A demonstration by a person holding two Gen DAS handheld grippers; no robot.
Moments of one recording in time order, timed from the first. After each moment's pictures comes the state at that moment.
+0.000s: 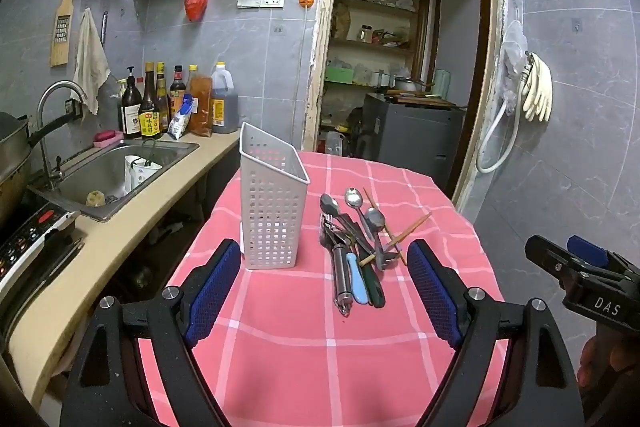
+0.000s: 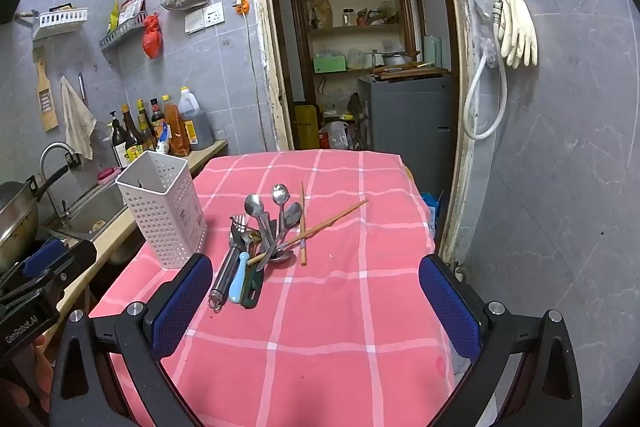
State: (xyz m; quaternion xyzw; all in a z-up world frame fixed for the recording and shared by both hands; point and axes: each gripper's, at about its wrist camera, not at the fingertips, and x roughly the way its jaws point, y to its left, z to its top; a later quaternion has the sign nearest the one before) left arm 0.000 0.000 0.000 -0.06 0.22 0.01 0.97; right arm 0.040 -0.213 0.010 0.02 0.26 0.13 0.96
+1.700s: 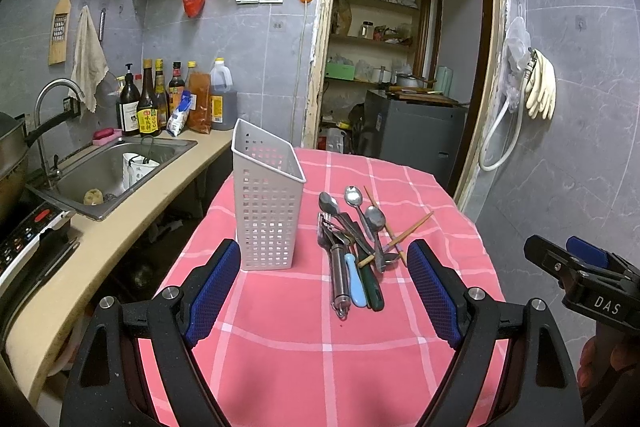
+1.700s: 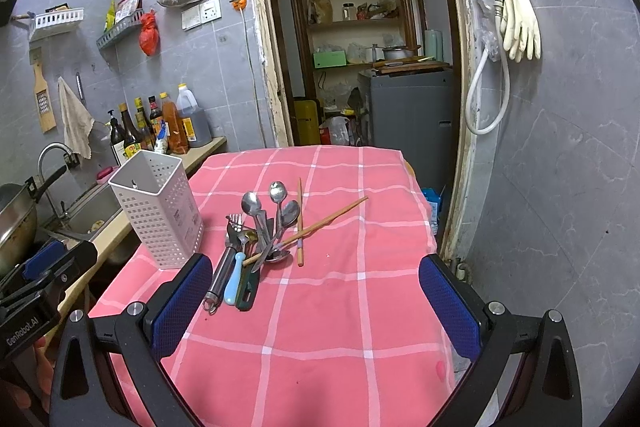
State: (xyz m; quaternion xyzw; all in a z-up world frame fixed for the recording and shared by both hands) left arm 0.011 0.008 -0.010 -0.06 0.22 0.01 0.97; right arm 0.050 -0.216 0.005 0.02 0.27 0.13 0.95
